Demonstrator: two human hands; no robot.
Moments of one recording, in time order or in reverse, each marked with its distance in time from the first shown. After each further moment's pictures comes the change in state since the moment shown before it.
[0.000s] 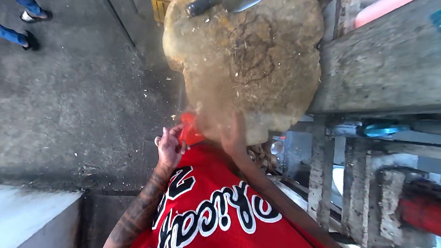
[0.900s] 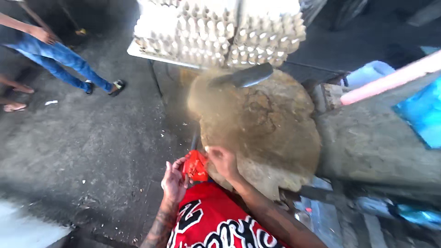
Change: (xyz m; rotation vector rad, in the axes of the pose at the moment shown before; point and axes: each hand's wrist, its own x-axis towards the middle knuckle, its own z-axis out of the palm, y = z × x) left_hand -0.015 0.032 0.012 -0.108 0.023 0.247; right_hand 0.075 -0.093 -0.008 0.499 -0.144 -0.235
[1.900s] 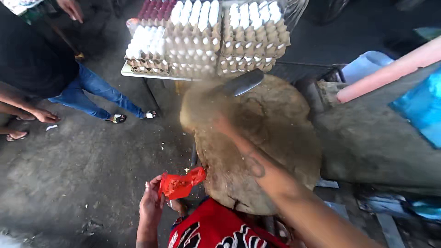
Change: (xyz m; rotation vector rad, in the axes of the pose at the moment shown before) left_hand 0.010 0.051 -0.030 0.314 0.182 0.063; right_hand 0.196 0.061 -0.059 -0.595 -0.202 0.227
